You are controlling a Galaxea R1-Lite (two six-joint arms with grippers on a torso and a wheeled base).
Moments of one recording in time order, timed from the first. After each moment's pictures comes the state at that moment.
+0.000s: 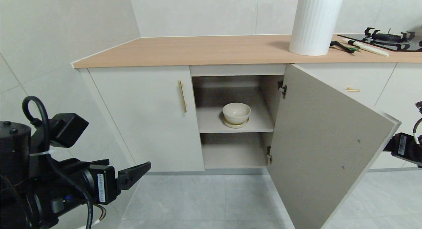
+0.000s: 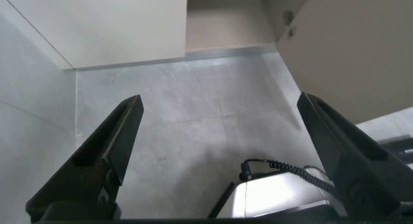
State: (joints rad) left arm -0.52 1.20 -0.60 -0.11 0.23 -0.27; right arm 0.00 1.44 -0.93 0.31 -0.25 0.43
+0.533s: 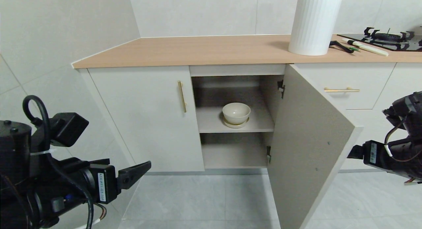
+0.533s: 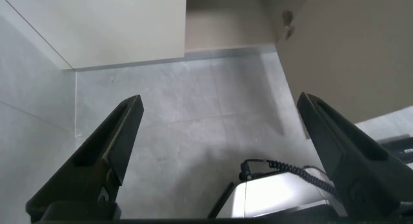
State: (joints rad) left arm -0.52 1.20 -0.60 -0.11 0.23 -0.27; right arm 0.23 1.48 -0.89 0.27 -0.24 0.51
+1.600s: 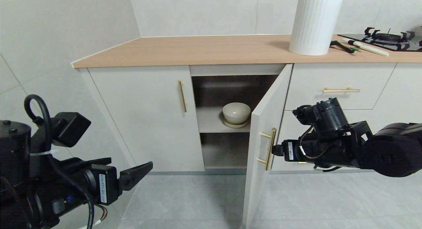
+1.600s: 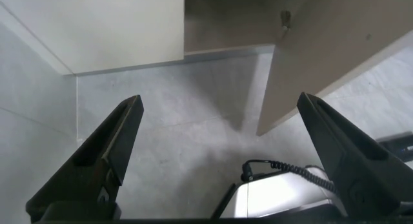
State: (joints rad) left arm -0.54 1.20 -0.61 -0.12 0.23 -0.25; right arm 0.53 1.81 -0.99 -0.14 -0.14 0.37
